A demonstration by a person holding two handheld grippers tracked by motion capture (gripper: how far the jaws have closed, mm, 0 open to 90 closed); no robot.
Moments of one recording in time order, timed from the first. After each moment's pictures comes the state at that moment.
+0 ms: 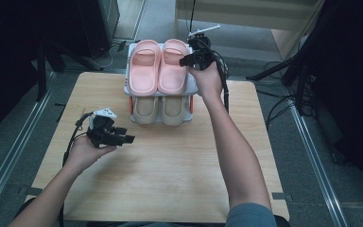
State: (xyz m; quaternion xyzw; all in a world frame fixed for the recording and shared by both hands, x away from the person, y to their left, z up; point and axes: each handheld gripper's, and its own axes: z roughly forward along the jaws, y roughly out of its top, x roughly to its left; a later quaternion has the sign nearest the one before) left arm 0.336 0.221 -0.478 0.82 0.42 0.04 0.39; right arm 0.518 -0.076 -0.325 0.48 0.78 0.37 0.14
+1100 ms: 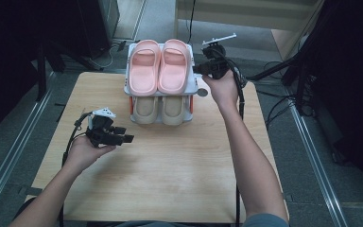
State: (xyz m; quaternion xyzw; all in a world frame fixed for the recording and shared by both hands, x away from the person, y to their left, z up) left arm 0.336 0.224 -0.478 0.82 0.42 0.05 0.39; right arm 0.491 -0.118 -0.330 0.45 0.79 0.38 0.15
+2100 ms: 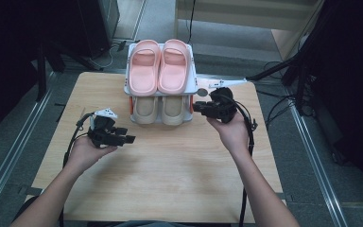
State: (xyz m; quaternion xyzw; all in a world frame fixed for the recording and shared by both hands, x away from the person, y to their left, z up) left arm 0.336 0.219 -0.479 0.82 0.42 0.04 0.38; right arm 0.382 -0.146 -0.378 0.39 0.81 0.43 0.10
